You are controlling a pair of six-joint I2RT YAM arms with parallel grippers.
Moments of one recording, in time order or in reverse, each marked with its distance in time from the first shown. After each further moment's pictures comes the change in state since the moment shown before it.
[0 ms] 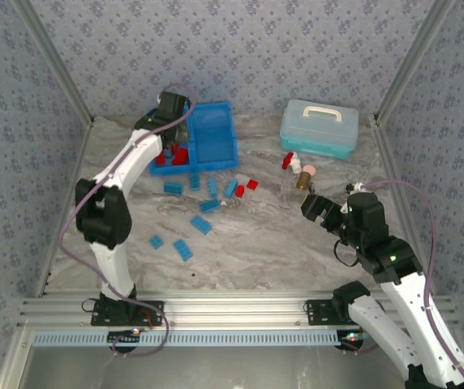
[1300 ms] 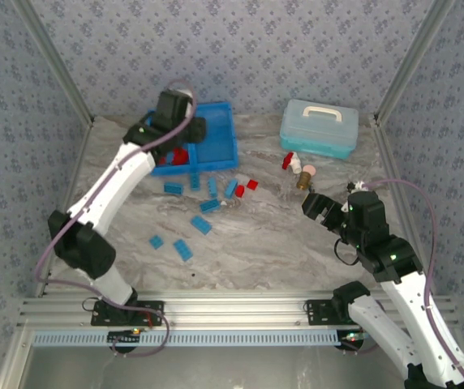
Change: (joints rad) left arm -0.190 -0.336 -0.146 0.021 0.158 -0.016; right arm -0.006 0.009 0.011 0.000 0.011 0.000
